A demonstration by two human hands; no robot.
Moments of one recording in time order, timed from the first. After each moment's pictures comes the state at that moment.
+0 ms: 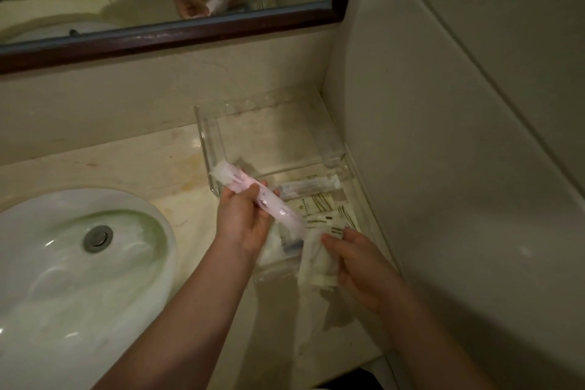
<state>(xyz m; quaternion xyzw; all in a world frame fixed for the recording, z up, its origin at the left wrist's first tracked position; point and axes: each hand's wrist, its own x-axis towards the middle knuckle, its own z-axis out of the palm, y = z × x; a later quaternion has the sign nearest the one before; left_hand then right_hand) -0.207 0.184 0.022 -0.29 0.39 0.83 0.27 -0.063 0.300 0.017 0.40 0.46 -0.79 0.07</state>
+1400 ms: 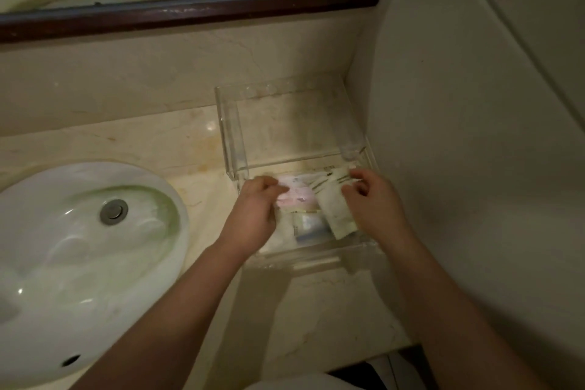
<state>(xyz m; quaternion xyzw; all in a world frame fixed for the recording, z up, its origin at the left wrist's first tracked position) -0.203 0.138 -0.022 0.31 0.89 0.30 0.11 -0.120 0.336 0.022 0.35 0.82 -0.46 -0.01</state>
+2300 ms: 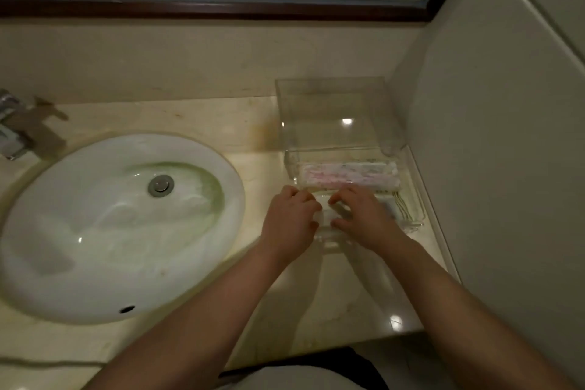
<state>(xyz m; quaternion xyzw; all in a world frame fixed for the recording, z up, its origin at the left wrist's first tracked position) -0.158 0.079 -0.019 0.35 0.91 0.22 0.04 -0.108 0.249 -0.005 0.09 0.96 -0.23 0.12</state>
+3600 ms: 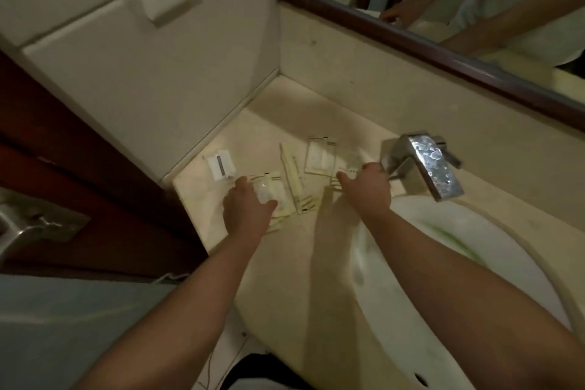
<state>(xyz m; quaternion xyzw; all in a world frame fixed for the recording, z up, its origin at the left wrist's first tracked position) -0.249 -0.555 -0.023 -0.40 0.86 0.33 0.01 -0.367 -0.377 -0.015 0.08 0.95 -0.27 0.12</state>
